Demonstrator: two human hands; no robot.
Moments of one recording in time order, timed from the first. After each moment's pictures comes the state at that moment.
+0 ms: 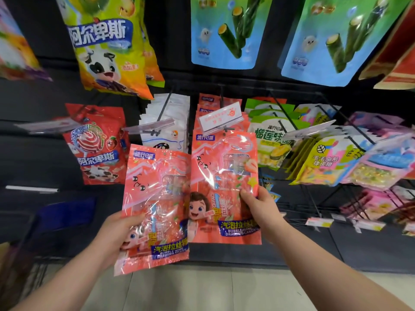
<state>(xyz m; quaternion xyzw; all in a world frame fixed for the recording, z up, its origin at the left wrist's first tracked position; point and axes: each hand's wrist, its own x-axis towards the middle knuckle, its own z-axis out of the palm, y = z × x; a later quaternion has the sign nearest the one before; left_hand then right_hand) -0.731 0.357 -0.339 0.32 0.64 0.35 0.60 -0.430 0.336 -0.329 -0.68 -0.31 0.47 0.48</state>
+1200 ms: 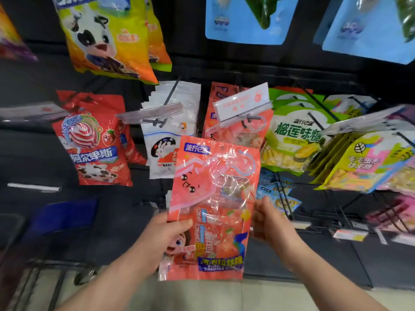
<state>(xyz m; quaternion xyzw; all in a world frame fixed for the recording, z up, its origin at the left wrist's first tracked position) -0.673 0.379 -0.382 0.39 0.52 0.32 0.69 -0.436 0.349 -0.372 -0.61 -0.32 0.58 0.43</state>
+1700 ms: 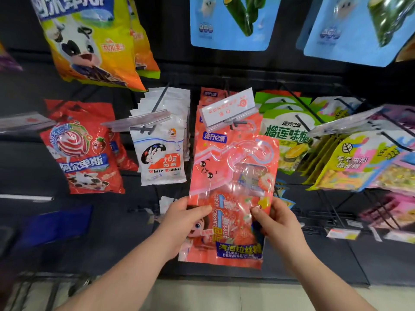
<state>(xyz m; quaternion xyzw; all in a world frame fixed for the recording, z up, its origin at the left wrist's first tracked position) -0.620 0.407 -0.380 0.44 0.51 0.32 0.66 -0.428 0.334 -0.351 -0.61 -0.38 0.44 0.53</state>
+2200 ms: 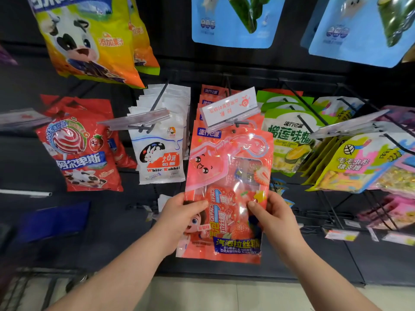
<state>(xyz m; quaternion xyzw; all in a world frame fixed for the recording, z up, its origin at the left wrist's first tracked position) -0.620 0.418 -0.381 0.43 0.49 0.34 0.68 -0.428 0.352 -0.352 -0.62 -0.37 0.44 0.54</state>
